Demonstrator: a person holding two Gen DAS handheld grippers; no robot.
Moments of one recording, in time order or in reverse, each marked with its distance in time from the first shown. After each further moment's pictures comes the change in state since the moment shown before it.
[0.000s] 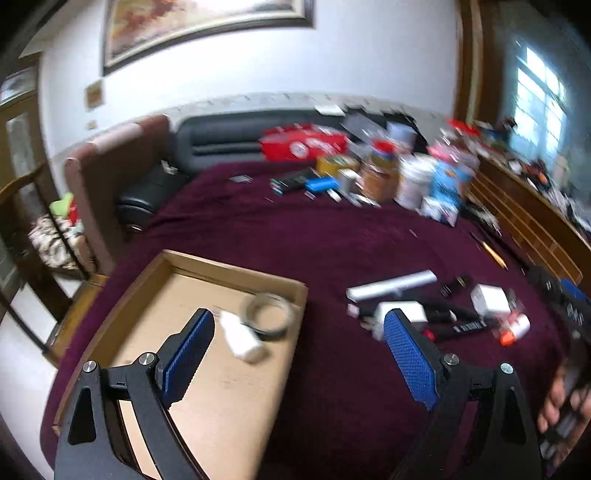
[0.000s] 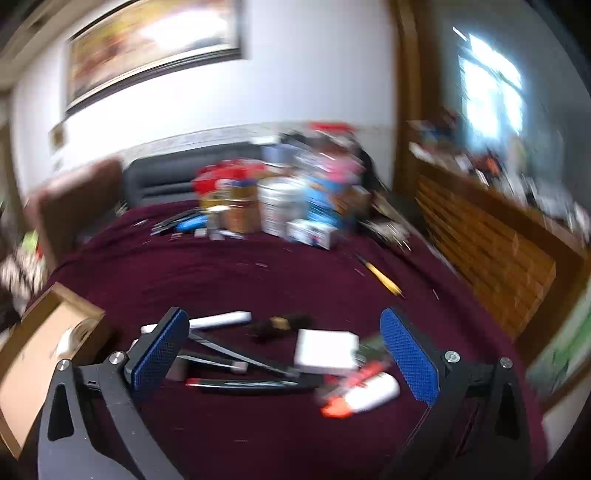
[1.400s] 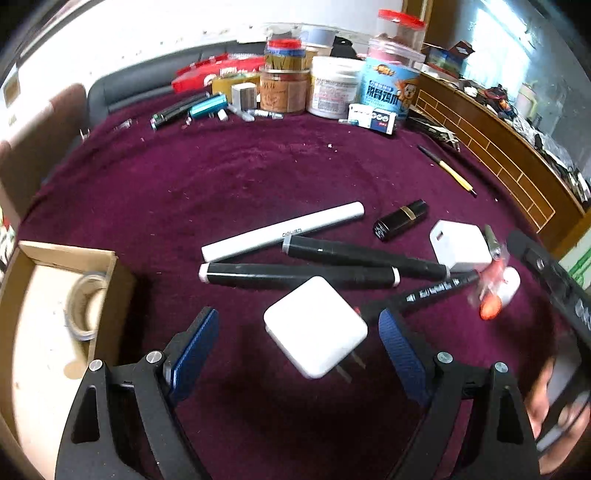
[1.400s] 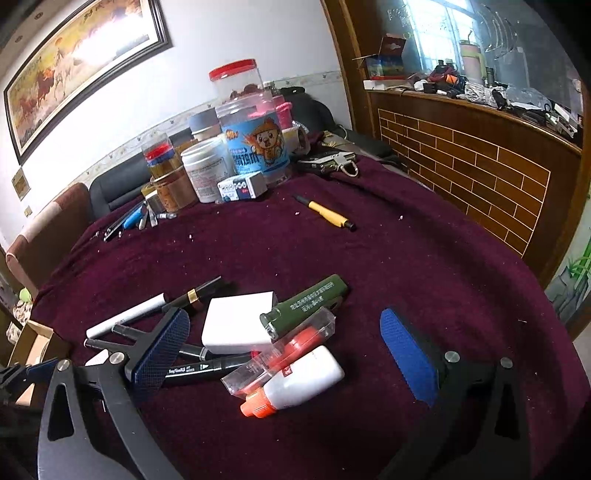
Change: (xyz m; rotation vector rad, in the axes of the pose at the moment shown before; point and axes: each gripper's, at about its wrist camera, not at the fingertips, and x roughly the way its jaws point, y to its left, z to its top) left arm 0.113 -0.098 -0.008 0.126 0.265 -0.189; right arm 0.055 -0.072 -0.025 0.151 0.132 0.009
